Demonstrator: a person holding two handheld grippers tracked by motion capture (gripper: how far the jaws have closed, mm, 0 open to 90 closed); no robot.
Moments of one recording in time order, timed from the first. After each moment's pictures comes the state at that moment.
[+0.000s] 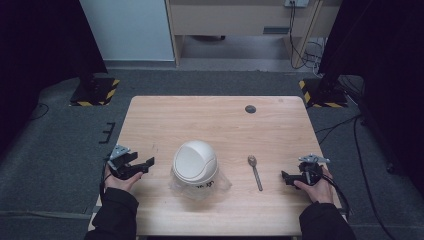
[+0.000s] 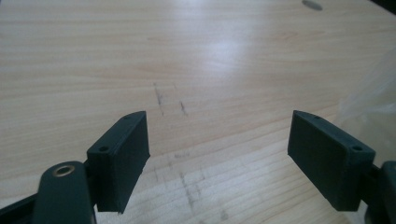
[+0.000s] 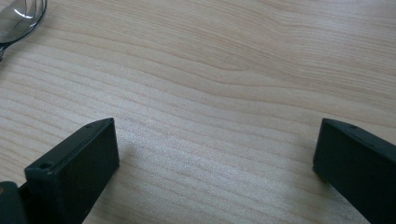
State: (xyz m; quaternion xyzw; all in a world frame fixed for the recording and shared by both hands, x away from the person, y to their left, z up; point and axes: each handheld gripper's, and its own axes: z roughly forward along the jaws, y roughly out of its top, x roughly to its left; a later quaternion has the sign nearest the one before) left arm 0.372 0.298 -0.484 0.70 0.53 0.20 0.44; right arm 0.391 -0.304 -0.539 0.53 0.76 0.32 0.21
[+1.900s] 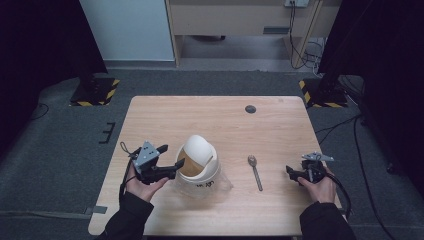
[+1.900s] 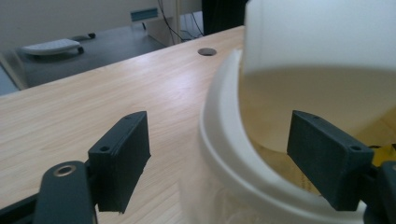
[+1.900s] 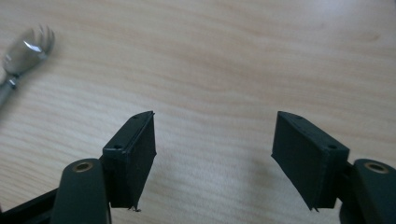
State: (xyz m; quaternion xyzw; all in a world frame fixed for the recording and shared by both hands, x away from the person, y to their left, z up) left arm 0.342 0.214 -0.425 0.75 0.37 0.23 0.50; right arm 0.387 -0.305 -0.519 0.54 0.74 0.32 0.24
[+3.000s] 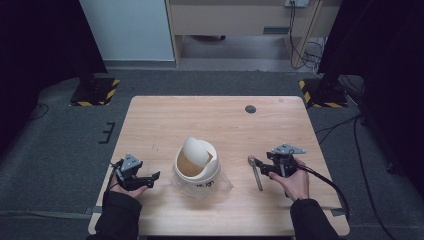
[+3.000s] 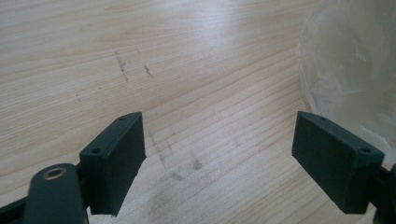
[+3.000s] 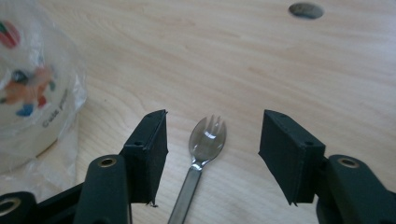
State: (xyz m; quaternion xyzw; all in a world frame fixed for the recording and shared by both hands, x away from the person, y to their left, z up) left arm 0.350 0.279 -0.499 0.78 0.46 0.20 0.38; right arm 0.387 -0.206 -0.482 0.46 0.77 0.40 0.19
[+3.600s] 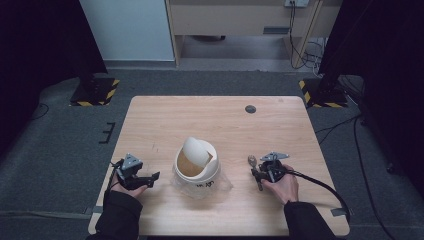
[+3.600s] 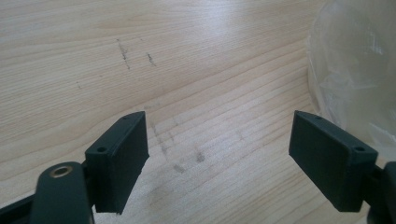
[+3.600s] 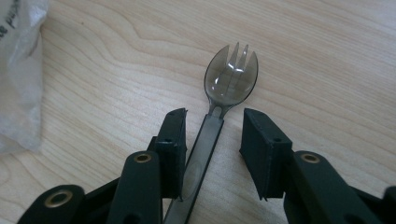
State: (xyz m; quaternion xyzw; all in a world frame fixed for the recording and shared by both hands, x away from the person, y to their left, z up) left arm 0.353 0.279 -0.501 0.78 0.48 0.19 0.37; right arm 0.389 -0.188 -0.521 0.46 0.81 0.32 0.16
